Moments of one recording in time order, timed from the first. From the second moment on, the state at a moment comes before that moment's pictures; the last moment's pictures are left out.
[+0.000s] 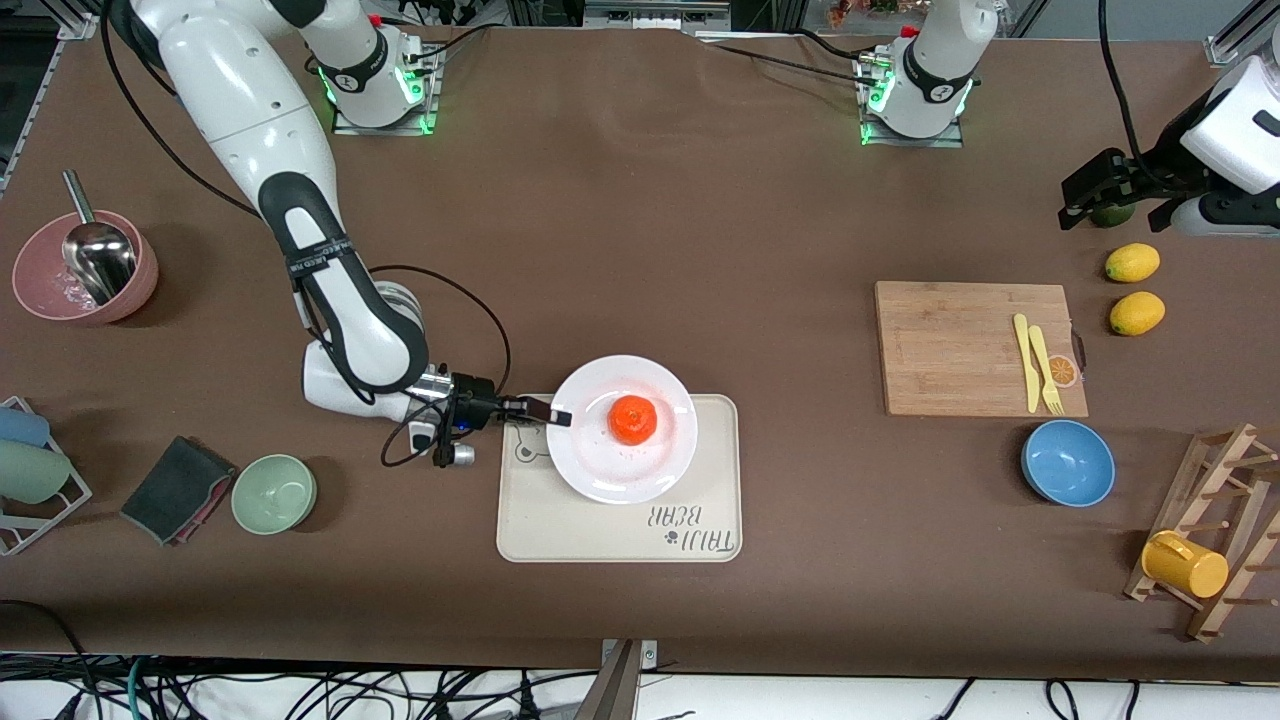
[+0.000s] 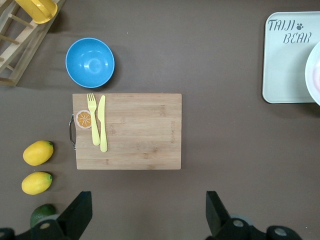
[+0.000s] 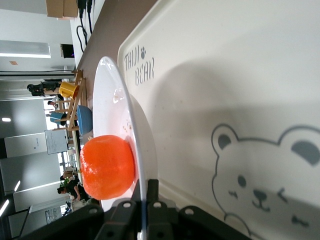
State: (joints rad) left arm -0.05 -0.06 -0.01 -1.62 -0.02 1.53 -0.07; right arm 0.19 0.86 0.20 -1.53 1.32 2.30 -0.59
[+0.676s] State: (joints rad) left arm -0.05 -0.06 -0.01 -1.62 -0.02 1.53 -0.07; right arm 0.19 1.00 0.20 -1.38 1.27 2.30 -0.58
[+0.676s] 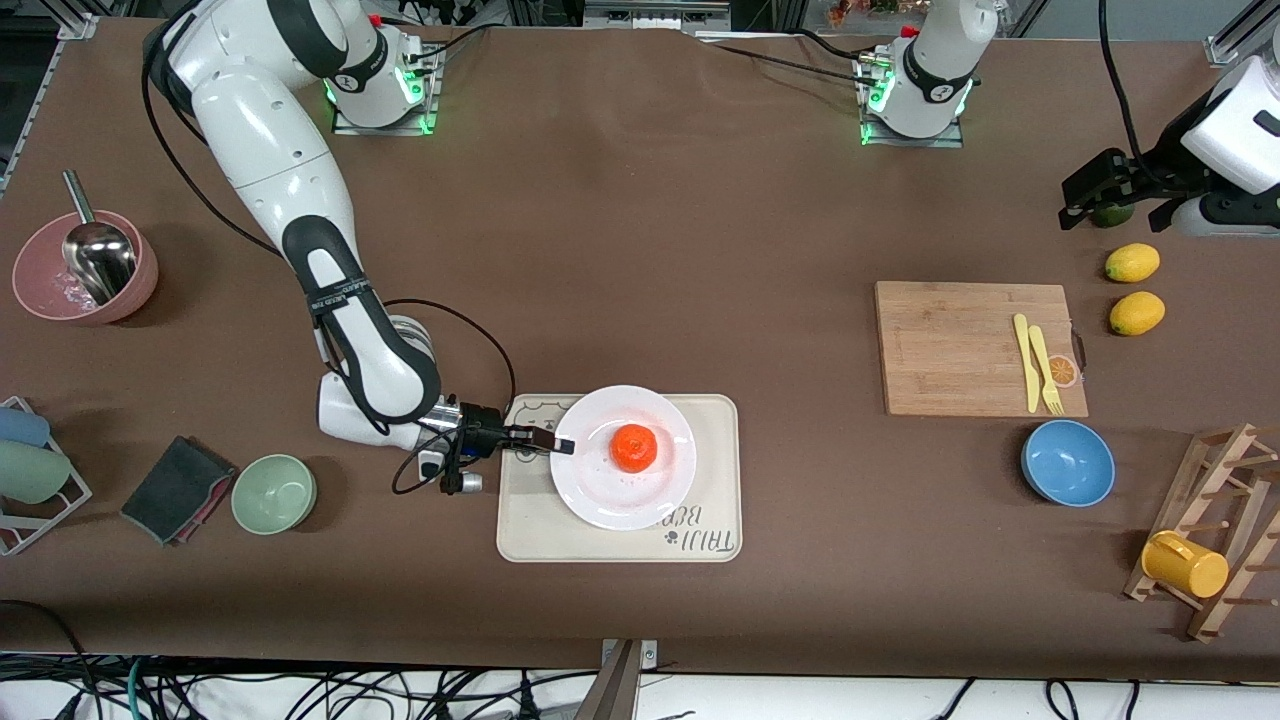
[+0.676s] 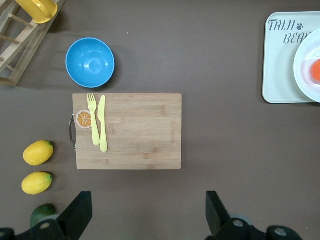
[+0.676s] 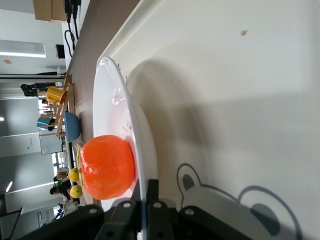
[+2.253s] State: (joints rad) left arm -0.05 -0.05 -0.01 -1.61 -0.02 1.53 -0.07; right arm 0.20 0.67 0.08 -1.32 0.01 1.99 -0.04
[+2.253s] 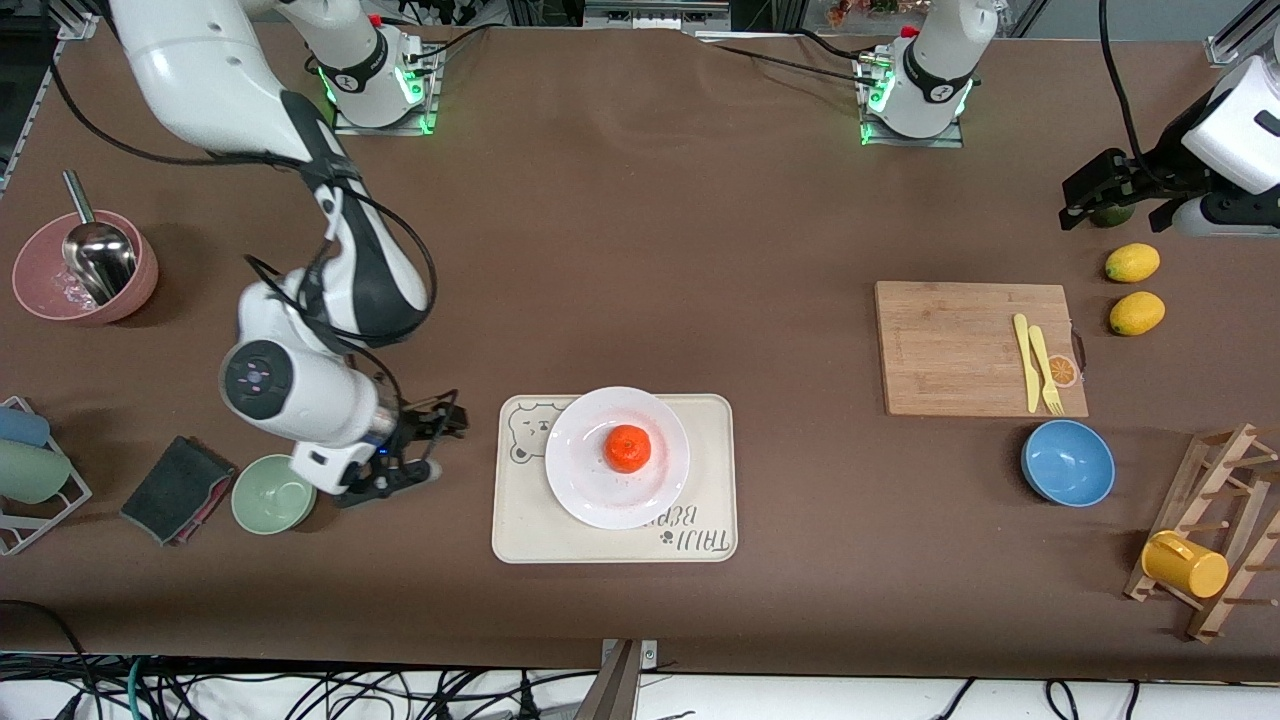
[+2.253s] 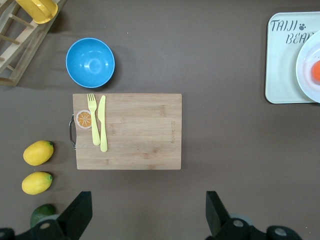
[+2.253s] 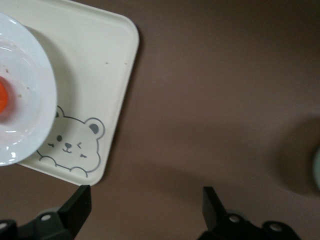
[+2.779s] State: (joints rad) left arm -0.05 -0.05 -0.01 -1.61 -0.02 1.53 -0.07; right arm 0.20 0.38 -0.03 -1.32 0.00 1.63 -0.05
